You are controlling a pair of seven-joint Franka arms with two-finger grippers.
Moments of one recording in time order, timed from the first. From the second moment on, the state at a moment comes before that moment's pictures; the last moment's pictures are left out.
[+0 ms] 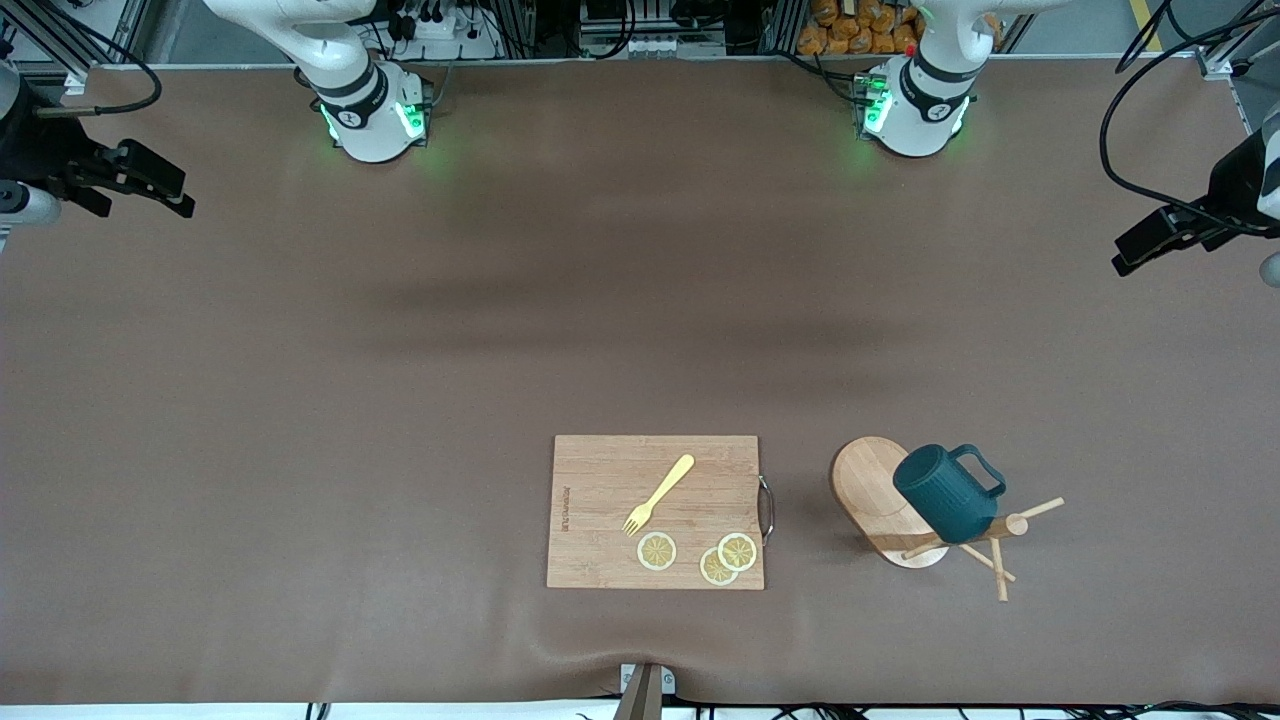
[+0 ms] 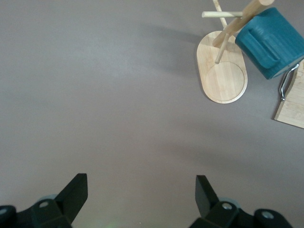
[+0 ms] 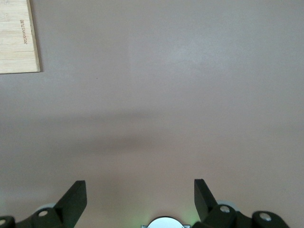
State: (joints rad) left arm -0.01 -0.06 -0.02 -1.63 0.06 1.58 -0.28; right arm 0.02 -0.18 -0.02 -1.73 0.04 1.49 0.05
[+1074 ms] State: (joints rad) left arm -0.04 -0.09 -0.05 -1.64 -0.01 1.54 -0.25; right arm 0.02 -0.18 -0.02 -1.74 0.04 1.50 0.05
